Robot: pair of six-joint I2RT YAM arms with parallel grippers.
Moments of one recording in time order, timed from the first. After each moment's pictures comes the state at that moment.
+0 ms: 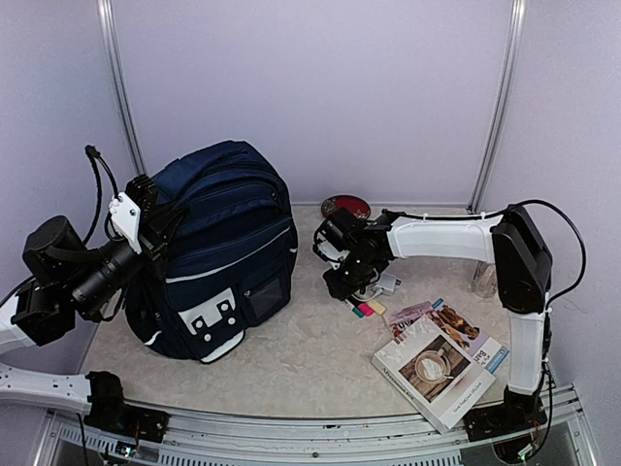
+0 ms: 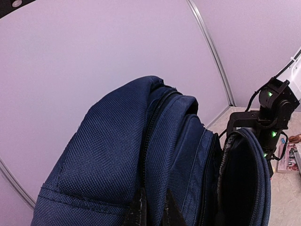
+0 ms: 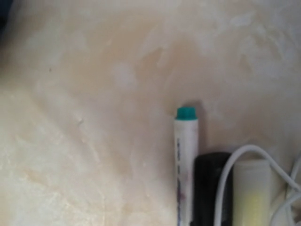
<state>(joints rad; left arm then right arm) -1.08 0.68 0.77 0.05 -0.50 0.50 0.84 2.04 1.57 -0.67 0.09 0.16</state>
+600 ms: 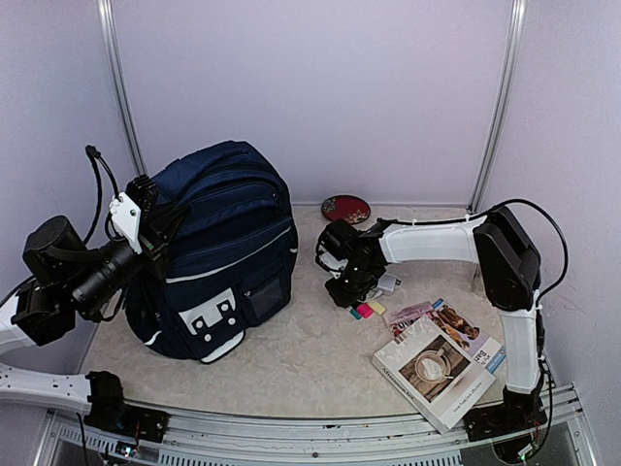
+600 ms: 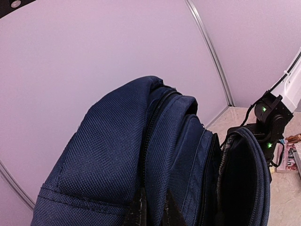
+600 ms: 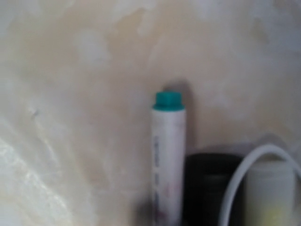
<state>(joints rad) -1.08 0.68 0.77 0.05 -0.50 0.50 0.82 2.12 1.57 -0.67 0.09 0.15</state>
